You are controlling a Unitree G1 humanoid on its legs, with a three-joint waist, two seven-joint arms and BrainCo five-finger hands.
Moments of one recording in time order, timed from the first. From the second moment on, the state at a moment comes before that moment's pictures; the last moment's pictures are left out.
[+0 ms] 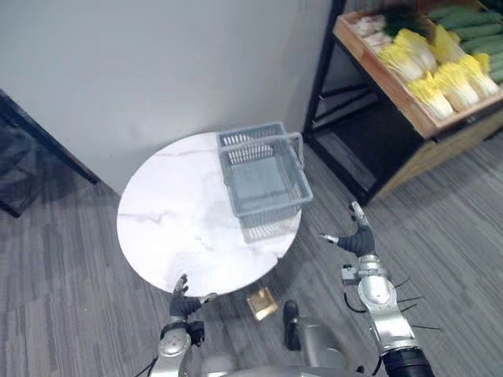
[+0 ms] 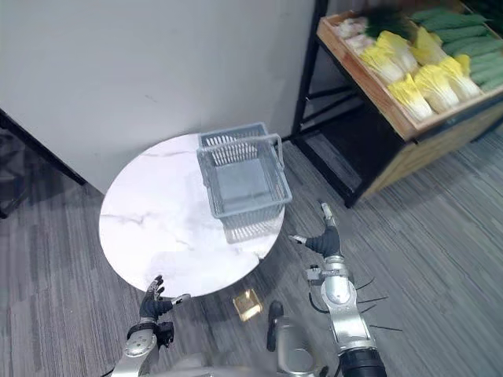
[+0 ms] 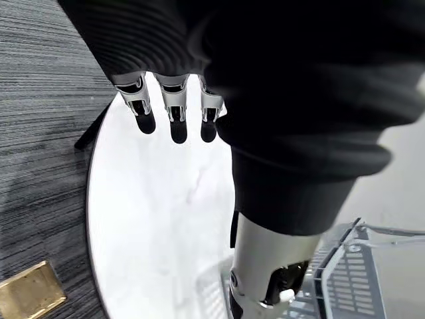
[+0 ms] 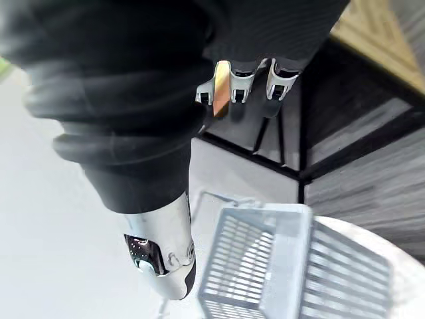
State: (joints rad) left arm 0.16 0.09 0.00 0.69 -0.04 -0.22 0.22; right arm 0.01 -0.19 0.07 0.08 -0.29 -0.19 -0.24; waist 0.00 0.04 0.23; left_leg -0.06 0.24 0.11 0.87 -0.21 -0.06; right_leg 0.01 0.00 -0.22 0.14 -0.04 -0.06
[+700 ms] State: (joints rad) left arm 0.19 0.15 -0.05 0.65 -0.02 -0.25 0.22; right arm -0.67 -0.41 0.34 0.58 -0.55 -0.15 -0.29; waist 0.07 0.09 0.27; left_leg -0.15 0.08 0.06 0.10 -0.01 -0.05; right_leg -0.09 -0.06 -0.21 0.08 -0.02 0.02
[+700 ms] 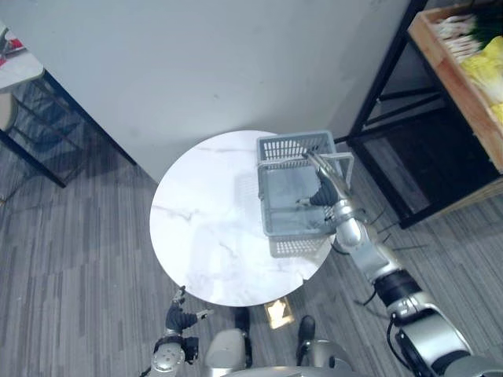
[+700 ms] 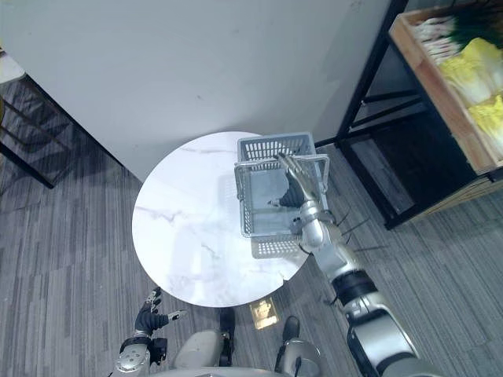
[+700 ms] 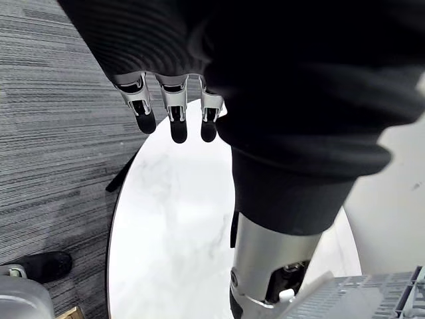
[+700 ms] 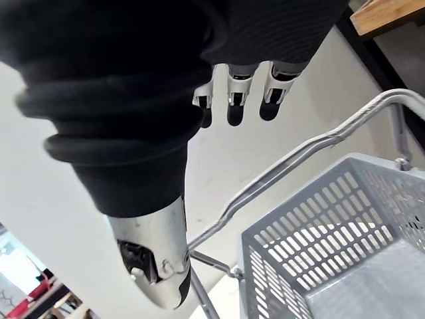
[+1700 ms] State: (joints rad) left arm 0.13 0.12 -0.12 0.64 -0.12 -0.28 0.22; right arm -0.78 -0.58 0.24 0.68 -0.50 -0.07 -0.30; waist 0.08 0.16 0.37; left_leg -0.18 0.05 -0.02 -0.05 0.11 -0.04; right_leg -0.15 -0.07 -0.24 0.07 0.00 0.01
